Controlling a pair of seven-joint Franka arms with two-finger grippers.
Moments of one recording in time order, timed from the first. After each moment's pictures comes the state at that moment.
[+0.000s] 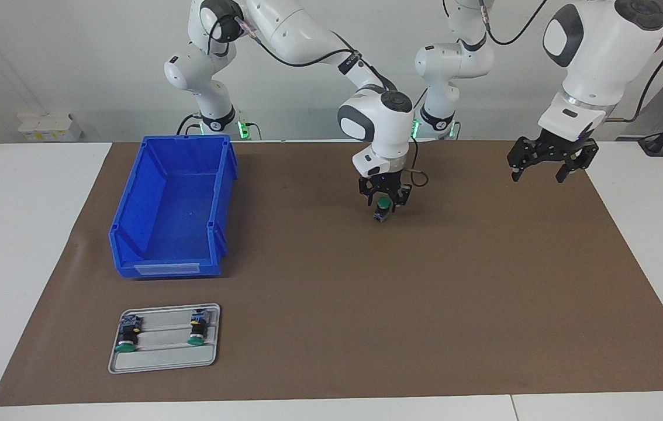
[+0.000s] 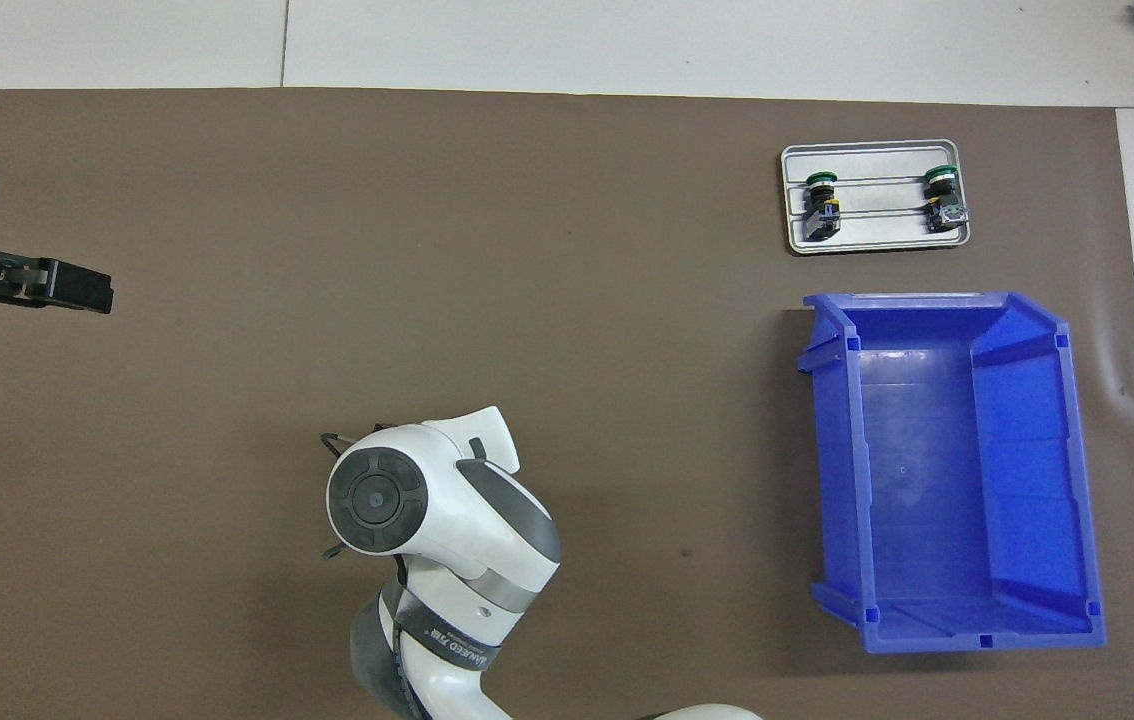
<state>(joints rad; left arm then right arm) -0.03 0.00 -0.04 -1.64 0.03 1.72 0.09 0.93 0.53 -0.07 -1.59 -0.04 2.21 1.32</state>
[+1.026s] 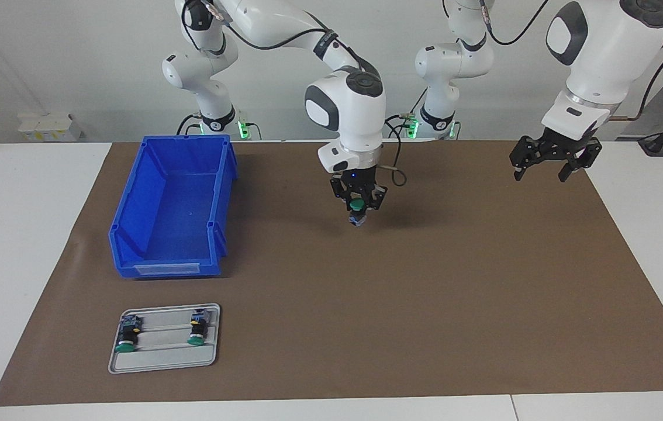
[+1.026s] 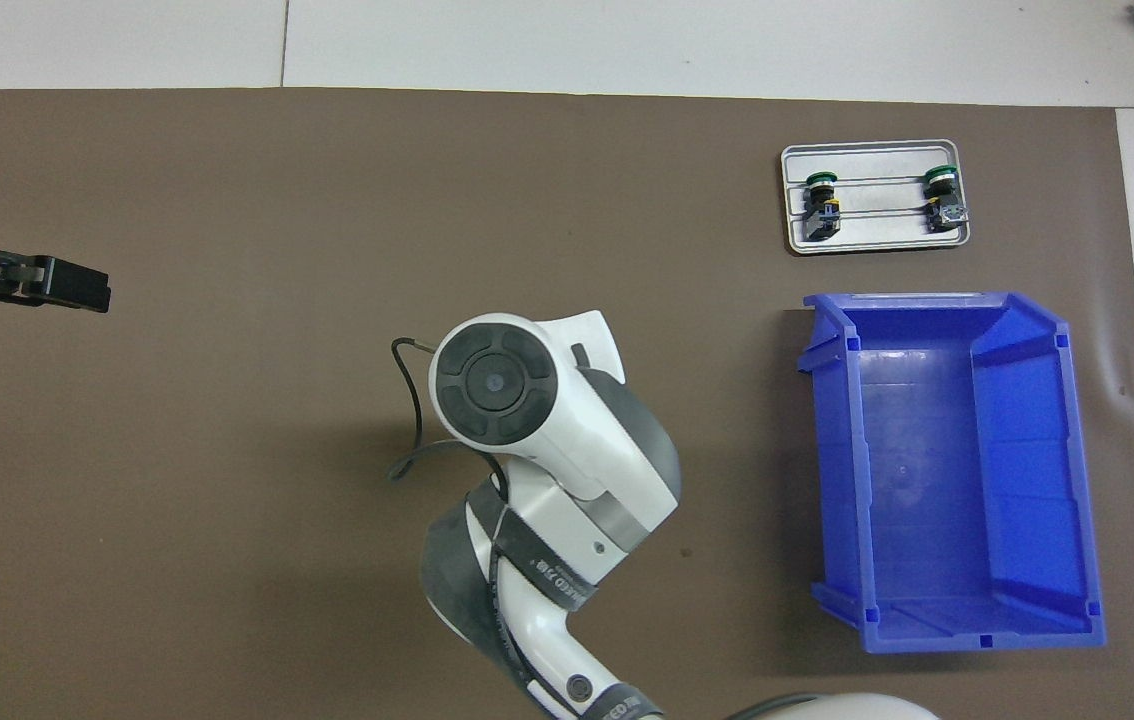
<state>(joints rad) 0.01 0.01 -0.08 -1.64 0.03 1.71 0.07 0.75 0.37 -0.09 -1.56 -0.04 2.03 1.14</state>
